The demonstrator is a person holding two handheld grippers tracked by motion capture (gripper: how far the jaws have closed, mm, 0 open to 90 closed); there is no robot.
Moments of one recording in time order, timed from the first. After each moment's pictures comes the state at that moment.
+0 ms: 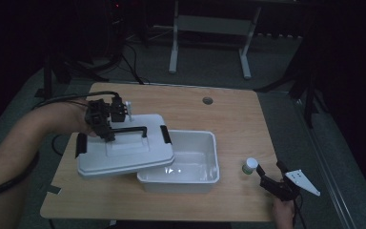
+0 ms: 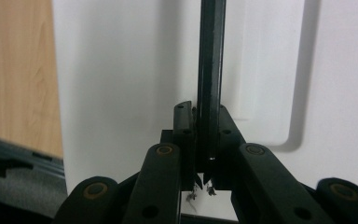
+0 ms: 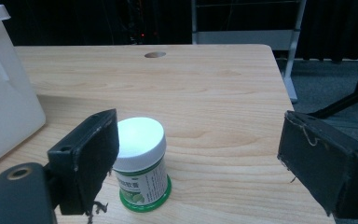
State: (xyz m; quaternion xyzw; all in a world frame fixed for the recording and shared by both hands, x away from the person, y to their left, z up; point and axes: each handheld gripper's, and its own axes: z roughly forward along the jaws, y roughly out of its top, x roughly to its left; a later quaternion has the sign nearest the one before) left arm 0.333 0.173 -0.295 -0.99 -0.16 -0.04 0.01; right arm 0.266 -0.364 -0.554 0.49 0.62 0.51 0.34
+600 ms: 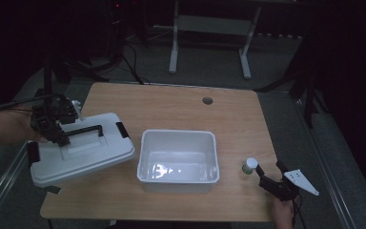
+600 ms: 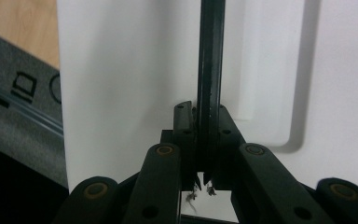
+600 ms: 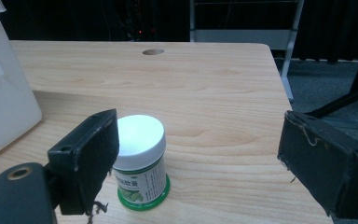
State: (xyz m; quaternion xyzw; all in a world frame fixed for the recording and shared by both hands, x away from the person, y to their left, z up) left arm 0.315 0.277 -0.308 -0.96 -0.28 -0.04 0.02; right arm 0.266 -0.361 -0.554 0.49 0.63 0.50 0.35
